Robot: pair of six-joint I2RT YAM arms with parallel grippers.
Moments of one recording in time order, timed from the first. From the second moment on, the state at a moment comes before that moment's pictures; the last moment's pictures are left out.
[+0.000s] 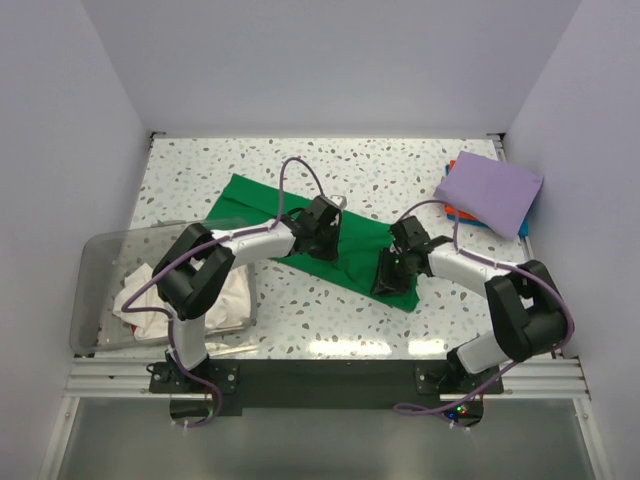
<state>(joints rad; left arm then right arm) -0.75 1.89 1.21 -0.26 0.04 -0.51 0.43 1.49 0.74 -0.45 -0.25 0.62</state>
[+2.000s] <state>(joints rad) -0.75 1.90 1.29 -0.33 0.02 -0.48 0.50 1.52 0.81 -0.50 -0.21 0.64</state>
